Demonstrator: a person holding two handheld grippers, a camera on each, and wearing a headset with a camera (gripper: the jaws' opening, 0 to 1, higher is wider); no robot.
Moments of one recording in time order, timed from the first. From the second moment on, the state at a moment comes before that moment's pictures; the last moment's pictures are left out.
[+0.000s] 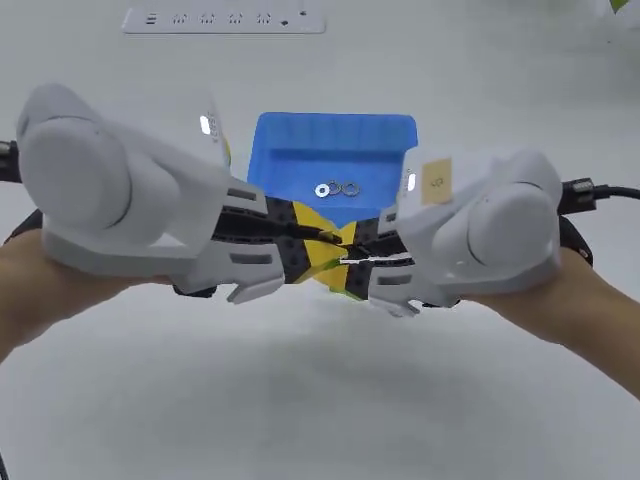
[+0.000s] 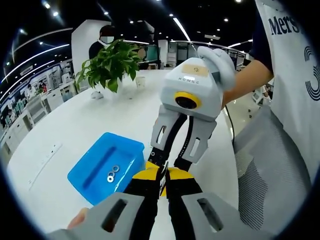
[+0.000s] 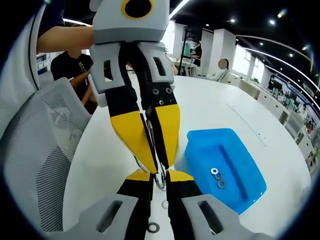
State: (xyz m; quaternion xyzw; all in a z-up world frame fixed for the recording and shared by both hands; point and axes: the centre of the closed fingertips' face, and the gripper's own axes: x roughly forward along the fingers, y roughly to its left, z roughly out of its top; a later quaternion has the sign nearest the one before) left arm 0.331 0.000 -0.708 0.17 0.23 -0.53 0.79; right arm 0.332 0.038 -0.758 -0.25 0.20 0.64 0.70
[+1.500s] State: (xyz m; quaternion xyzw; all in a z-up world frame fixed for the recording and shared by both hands) left arm 0.359 0.007 -0.639 0.23 0.16 -0.55 0.78; right arm 0.368 0.045 -0.686 -0.29 0.13 0.61 0.72
